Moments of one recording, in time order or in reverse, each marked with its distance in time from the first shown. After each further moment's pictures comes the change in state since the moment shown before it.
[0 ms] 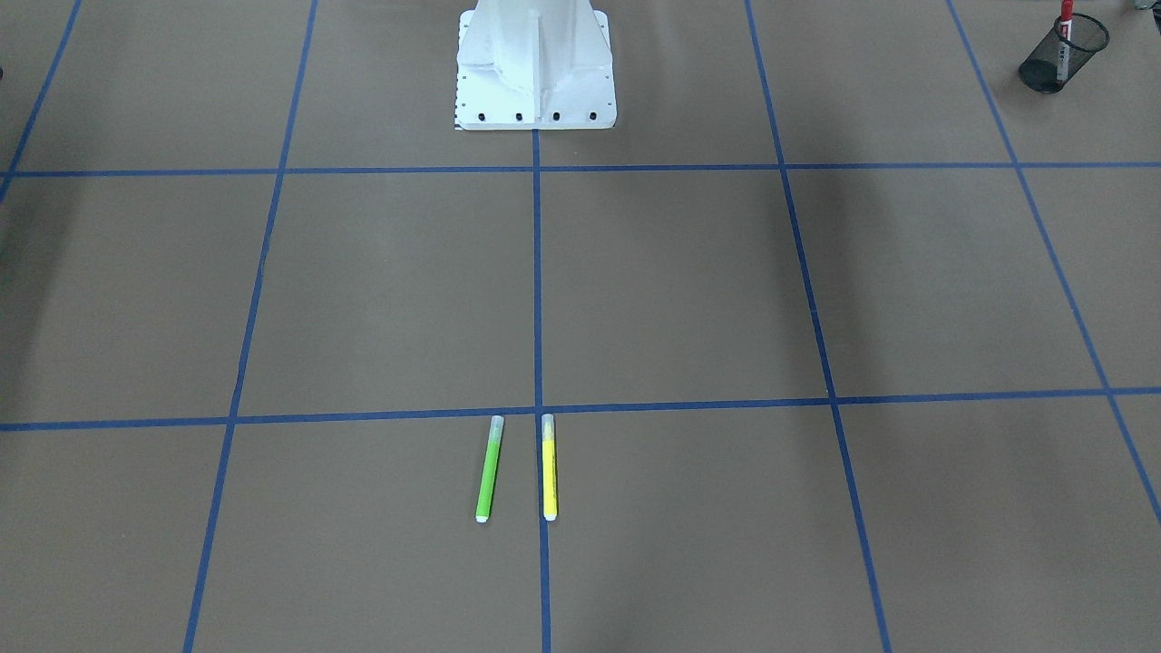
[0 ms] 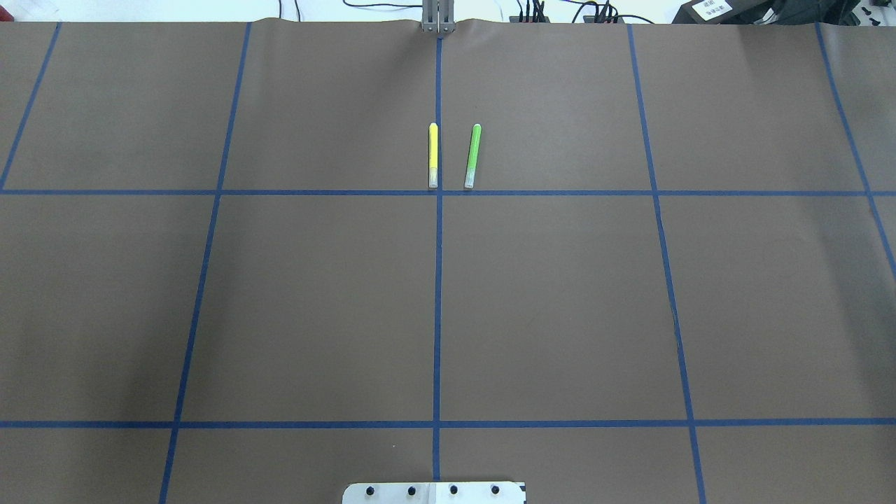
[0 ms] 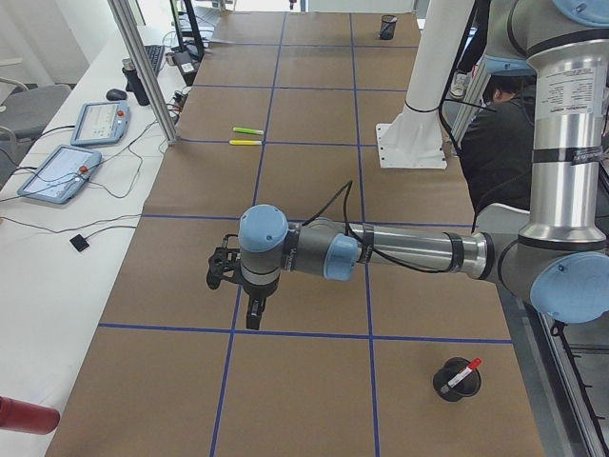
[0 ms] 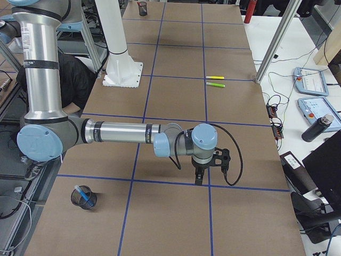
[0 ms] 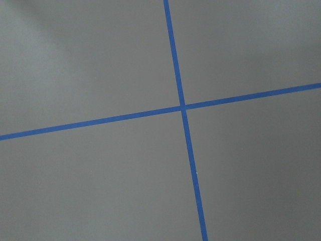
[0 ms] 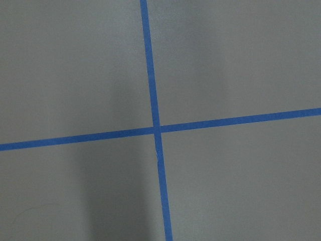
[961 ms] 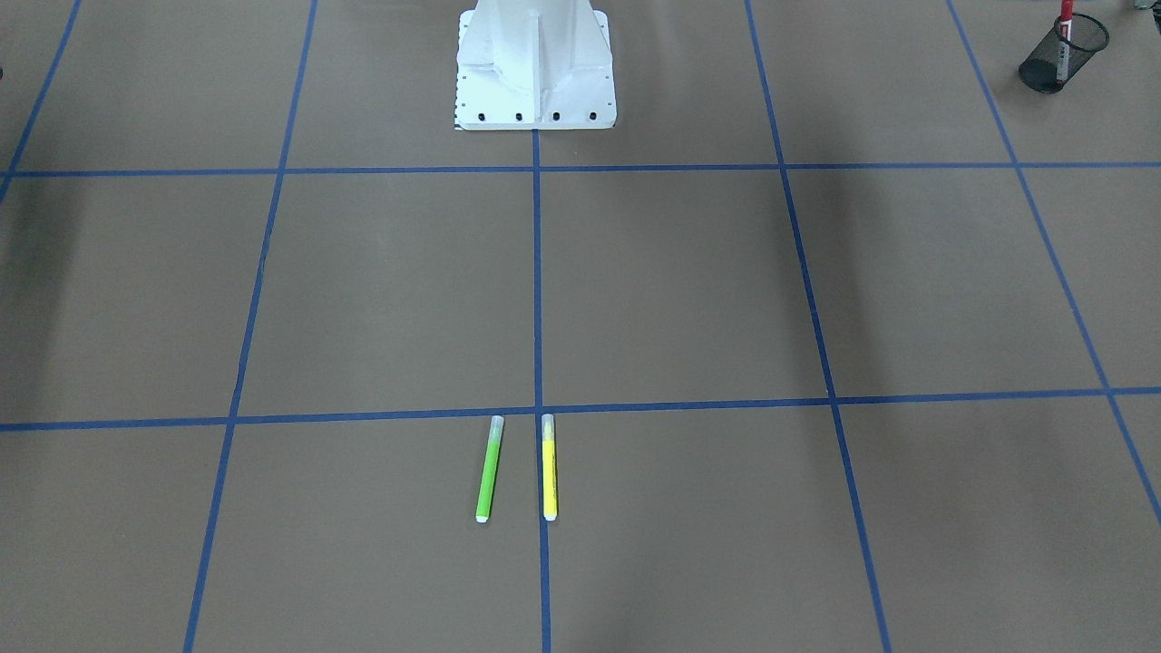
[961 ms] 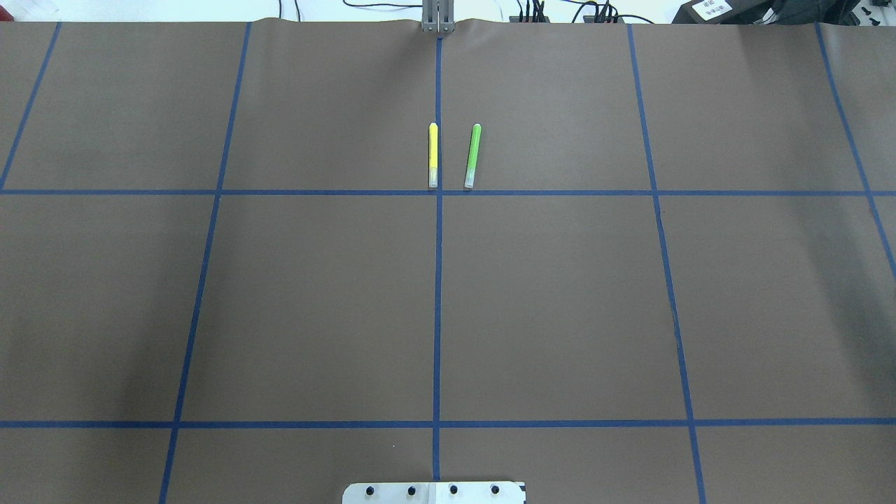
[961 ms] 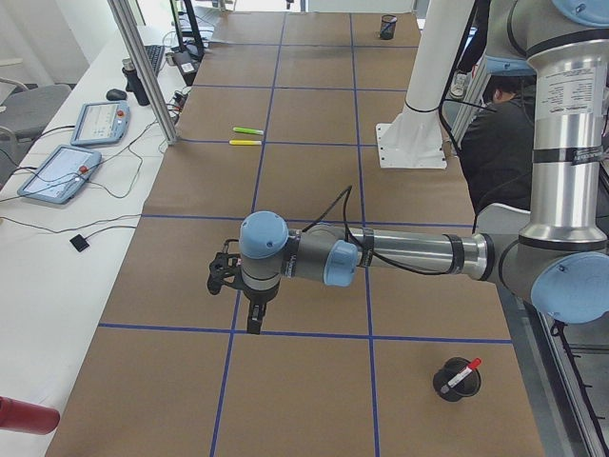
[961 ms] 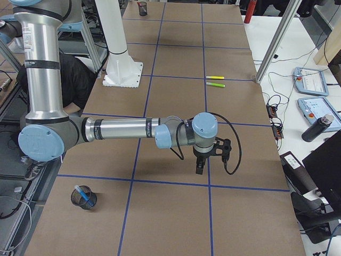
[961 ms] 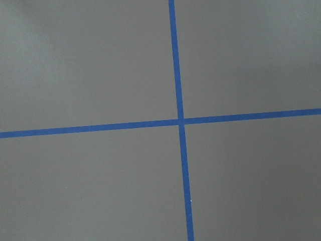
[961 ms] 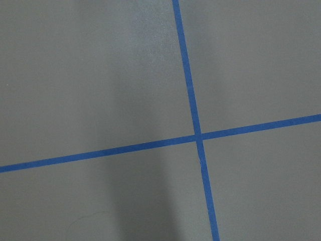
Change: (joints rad) left arm 0.002 0.002 0.009 -0.007 0.000 -0.002; right arm -0.018 -0.007 0.053 -0.006 0.019 0.096
